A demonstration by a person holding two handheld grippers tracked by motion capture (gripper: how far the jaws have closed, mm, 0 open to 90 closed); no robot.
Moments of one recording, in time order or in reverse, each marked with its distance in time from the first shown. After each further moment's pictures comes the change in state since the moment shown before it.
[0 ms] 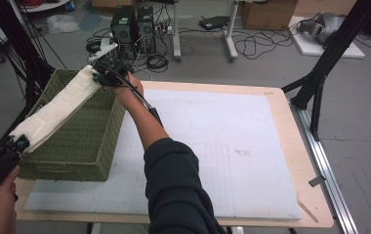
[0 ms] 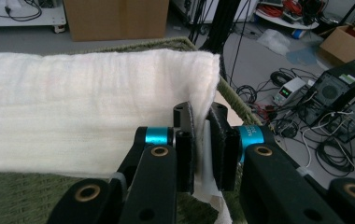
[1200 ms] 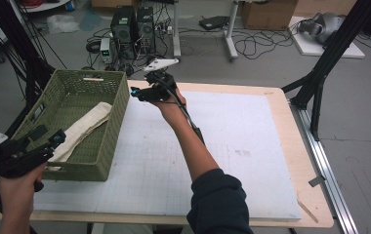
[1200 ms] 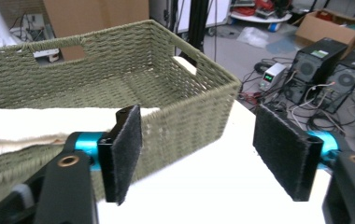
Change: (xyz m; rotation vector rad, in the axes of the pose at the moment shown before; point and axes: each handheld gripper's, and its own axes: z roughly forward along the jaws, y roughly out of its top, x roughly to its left) left arm -0.047 0.005 0.031 -0.024 -0.290 -0.005; right arm -0.025 -0.084 -0.116 -0.079 -0.053 0.172
